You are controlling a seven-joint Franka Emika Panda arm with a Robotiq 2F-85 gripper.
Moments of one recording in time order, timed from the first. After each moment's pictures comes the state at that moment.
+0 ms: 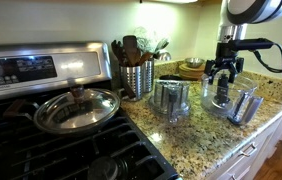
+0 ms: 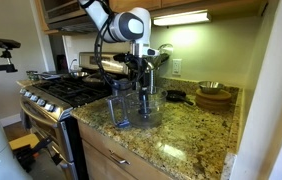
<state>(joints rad) -0.03 0.07 -0.03 -2.29 -0.02 2.30 0.29</state>
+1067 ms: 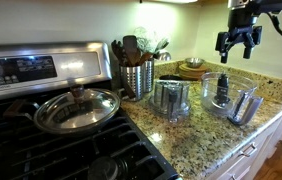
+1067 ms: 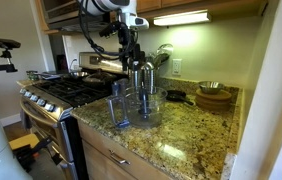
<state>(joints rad) -0.02 -0.18 0.04 -2.29 -0.12 2.05 0.35</state>
